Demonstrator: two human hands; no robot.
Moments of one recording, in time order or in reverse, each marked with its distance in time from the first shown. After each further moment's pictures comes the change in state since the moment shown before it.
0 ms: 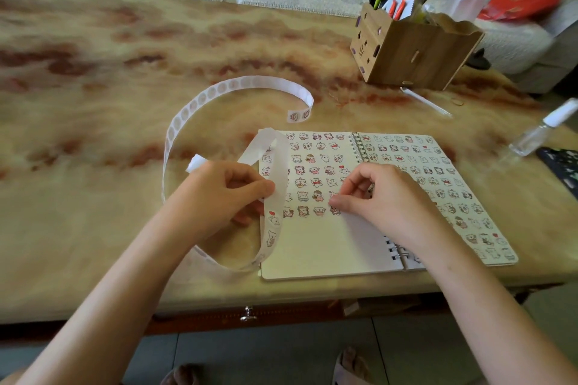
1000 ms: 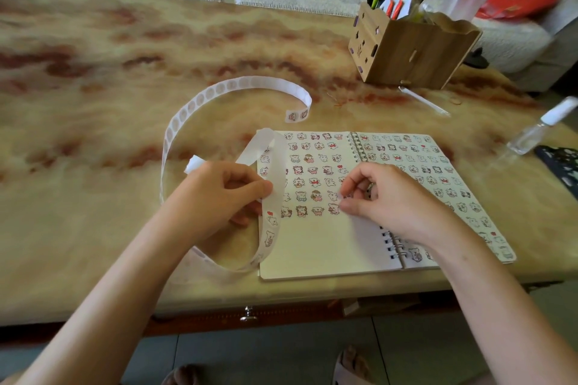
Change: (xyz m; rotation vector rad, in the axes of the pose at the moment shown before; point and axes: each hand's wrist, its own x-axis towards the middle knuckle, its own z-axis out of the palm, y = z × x) left_hand 0.000 -0.001 0.000 0.015 0.009 0.002; right_hand 0.004 0.007 -0.008 0.035 -0.138 0.005
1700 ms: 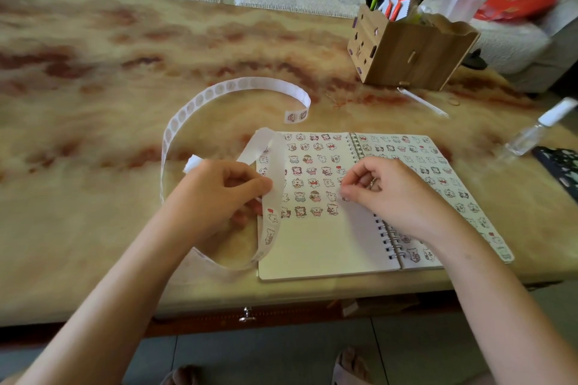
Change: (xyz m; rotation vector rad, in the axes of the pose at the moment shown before) left_hand -0.003 0.004 0.002 -0.014 0.038 0.042; right_hand 0.001 -0.003 -0.003 0.066 0.051 -0.018
